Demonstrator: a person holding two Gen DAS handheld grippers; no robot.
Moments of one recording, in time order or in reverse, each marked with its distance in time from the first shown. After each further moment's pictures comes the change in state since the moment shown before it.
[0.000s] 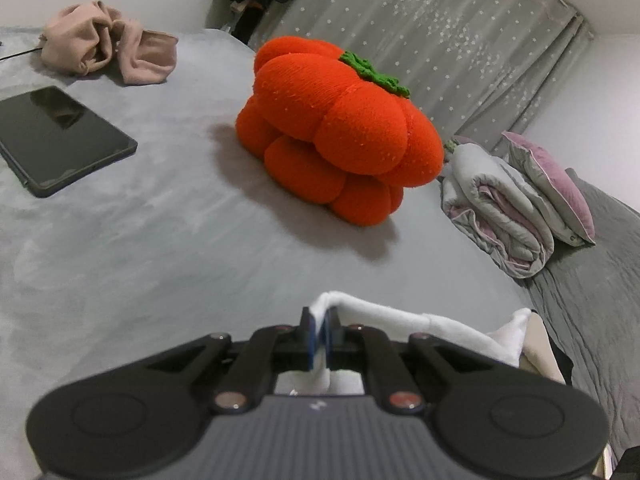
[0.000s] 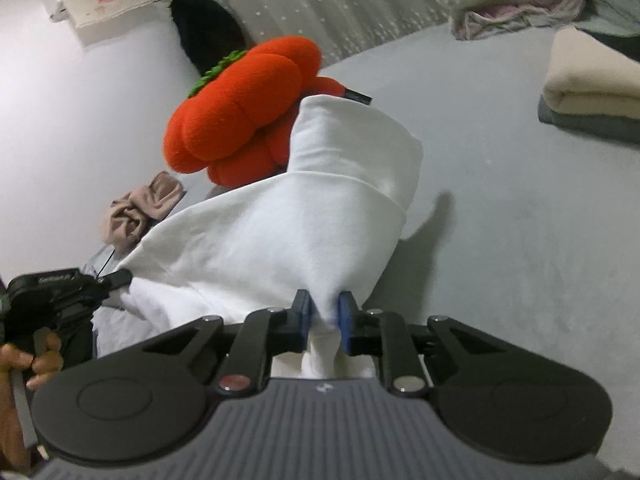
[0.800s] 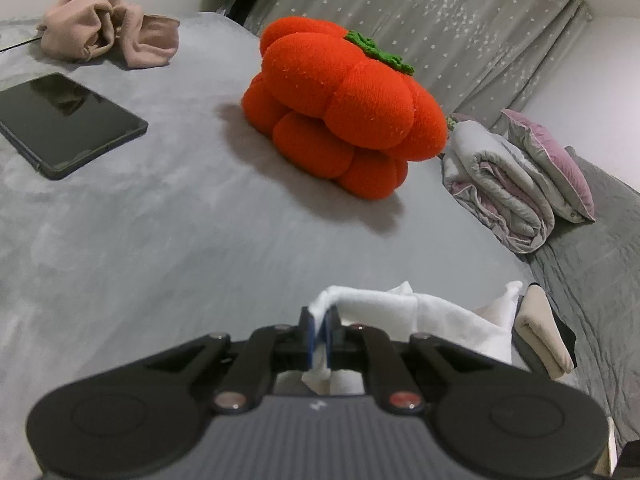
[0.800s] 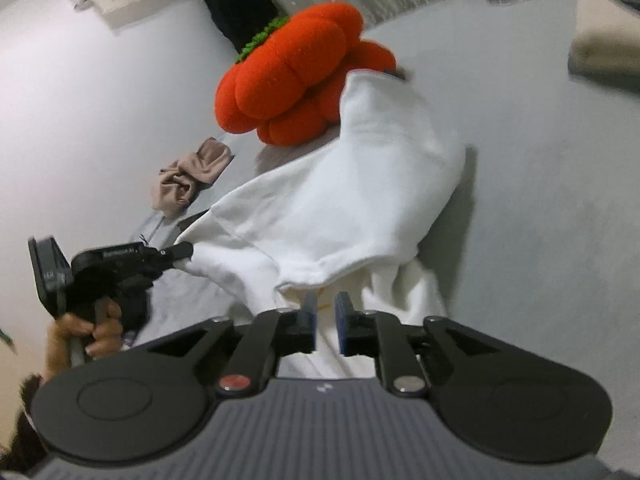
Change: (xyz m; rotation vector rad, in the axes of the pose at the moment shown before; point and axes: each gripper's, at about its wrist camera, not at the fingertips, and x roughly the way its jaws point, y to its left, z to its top) left arm -0.005 0.017 -0.010 0.025 0.064 0.009; right arm 0.007 0.006 -0.017 0.088 0.130 0.153
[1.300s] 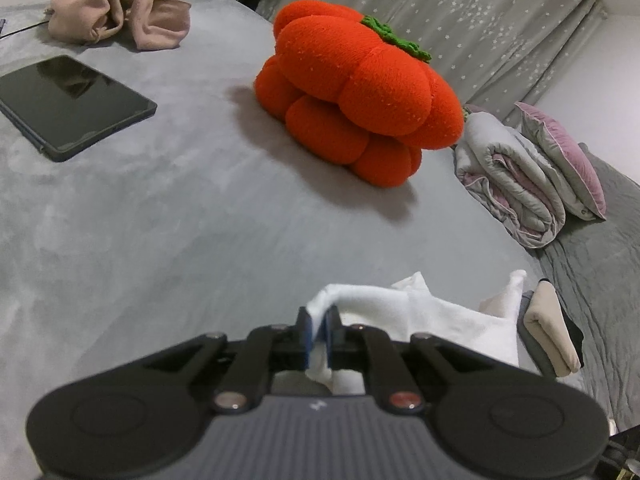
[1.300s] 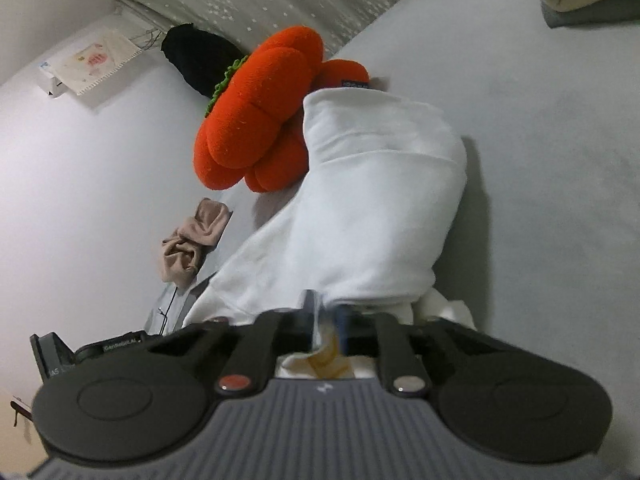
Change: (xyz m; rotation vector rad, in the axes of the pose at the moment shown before) left arm 0.009 0.005 0.000 -0.024 0.039 0.018; right arm 0.029 -0.015 0.005 0.187 -0.139 0.073
